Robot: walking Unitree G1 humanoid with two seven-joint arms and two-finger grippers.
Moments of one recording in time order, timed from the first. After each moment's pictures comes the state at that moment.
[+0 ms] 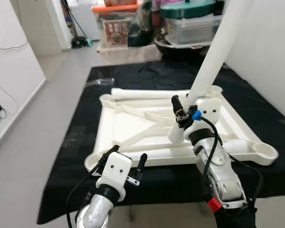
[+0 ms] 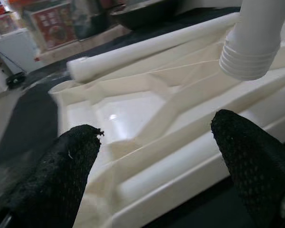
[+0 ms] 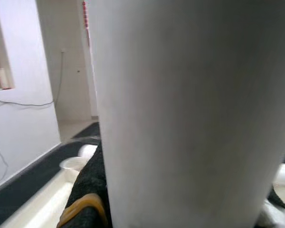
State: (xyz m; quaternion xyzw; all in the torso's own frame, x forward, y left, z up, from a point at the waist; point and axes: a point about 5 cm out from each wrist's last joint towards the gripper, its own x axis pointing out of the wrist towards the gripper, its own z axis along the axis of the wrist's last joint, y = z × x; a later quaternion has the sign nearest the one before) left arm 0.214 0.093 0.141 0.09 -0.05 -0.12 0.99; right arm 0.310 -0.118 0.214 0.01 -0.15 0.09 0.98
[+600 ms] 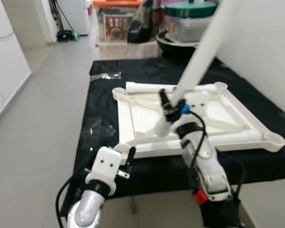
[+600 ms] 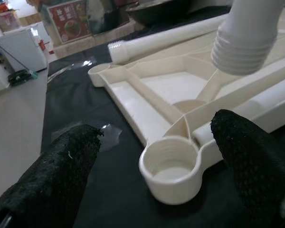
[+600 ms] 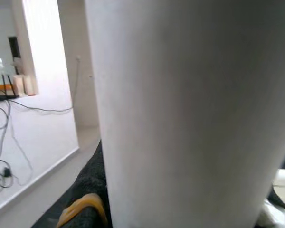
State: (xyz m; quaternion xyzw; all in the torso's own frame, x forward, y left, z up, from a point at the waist) left arm 0.212 0.095 0.139 0.09 -0.04 -0.10 0.99; right arm 0.311 -0.108 0.217 0.03 -0.16 0.12 0.98
